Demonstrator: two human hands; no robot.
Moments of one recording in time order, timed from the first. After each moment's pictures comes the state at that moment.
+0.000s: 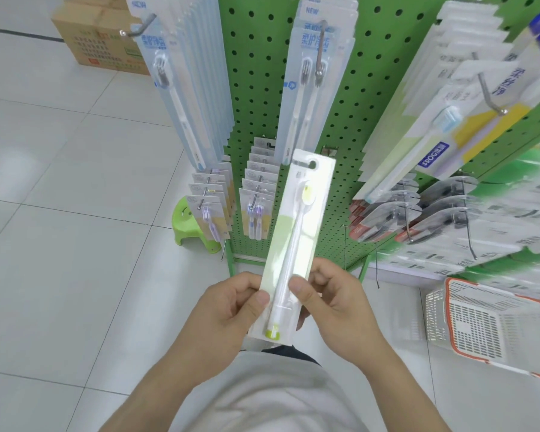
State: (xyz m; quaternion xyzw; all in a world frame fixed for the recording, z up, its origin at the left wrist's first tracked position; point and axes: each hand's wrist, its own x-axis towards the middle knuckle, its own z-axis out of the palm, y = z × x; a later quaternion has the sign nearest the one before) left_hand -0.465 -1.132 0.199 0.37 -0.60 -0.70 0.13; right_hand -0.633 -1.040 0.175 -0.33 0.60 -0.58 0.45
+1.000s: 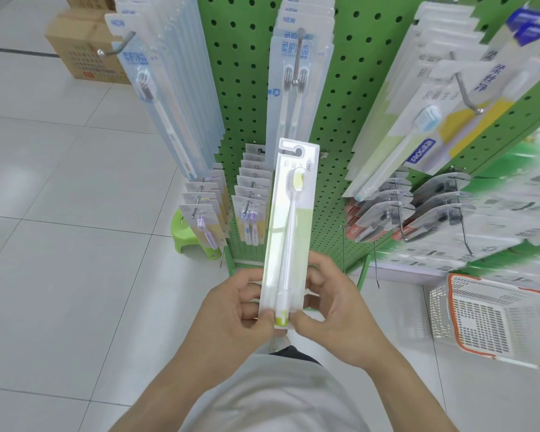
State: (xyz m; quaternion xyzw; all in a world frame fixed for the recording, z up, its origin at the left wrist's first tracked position) left_hand -0.484 -1.126 0.207 0.37 -0.58 -0.71 0.15; right_hand -0.642 -1.035 0.178 -0.38 0.59 -0.55 0.46
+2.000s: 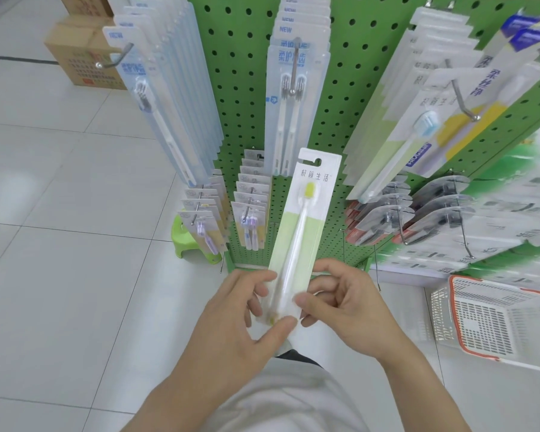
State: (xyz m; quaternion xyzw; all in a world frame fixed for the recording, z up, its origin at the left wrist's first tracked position) left_hand -0.481 -1.124 0.209 0.37 -0.80 -0.45 0.17; right_hand -0.663 -1.038 0.188 -0.30 0.61 -0.54 0.50
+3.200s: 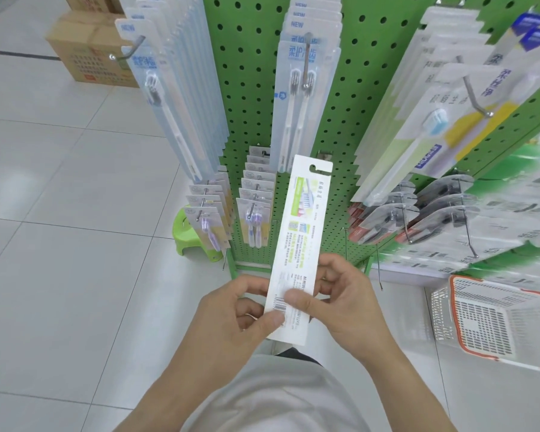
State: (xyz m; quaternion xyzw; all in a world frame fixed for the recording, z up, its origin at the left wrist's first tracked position) left_hand -0.473 -1.134 0.214 0.42 -0.63 -0.64 0.10; right_hand -0.642 -1.045 0.180 -0.28 0.64 -0.59 0.42
